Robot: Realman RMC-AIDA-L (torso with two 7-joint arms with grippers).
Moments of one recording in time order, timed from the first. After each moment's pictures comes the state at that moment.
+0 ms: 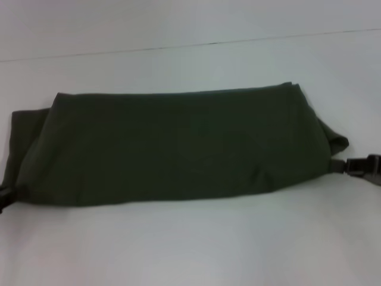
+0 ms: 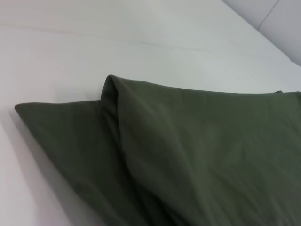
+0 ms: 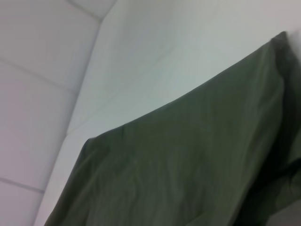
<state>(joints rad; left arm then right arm) -0.46 -2.07 0.32 0.82 2.44 1.55 -1.74 0.37 1.95 -0.32 -0.57 -2.25 -1.62 2.05</state>
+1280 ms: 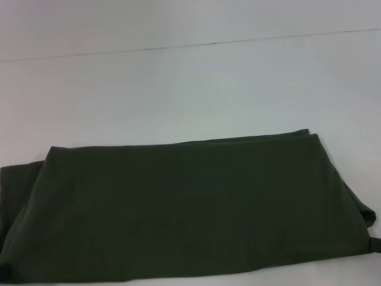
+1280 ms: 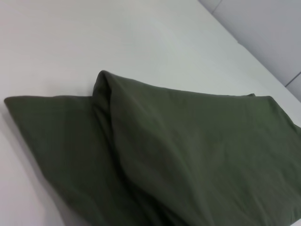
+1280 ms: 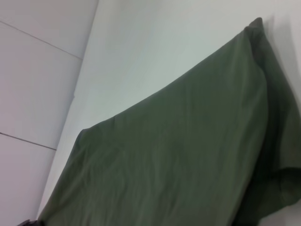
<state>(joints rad) -0.26 -2.09 0.22 0.94 2.48 1.88 -1.62 0.15 1.93 -0.31 -0.58 -2.30 -1.82 1.91</state>
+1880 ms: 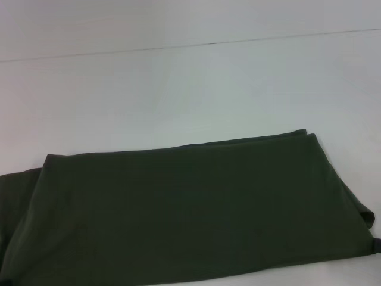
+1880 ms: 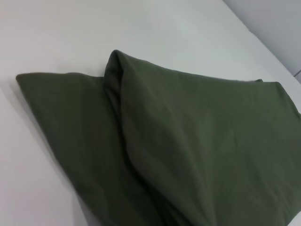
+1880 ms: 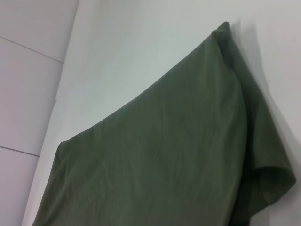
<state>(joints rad) -0.24 -2.10 0.21 0.93 2.52 1.86 -1.62 0.14 1.93 -0.30 -0.58 -2.31 -1.78 1.95</state>
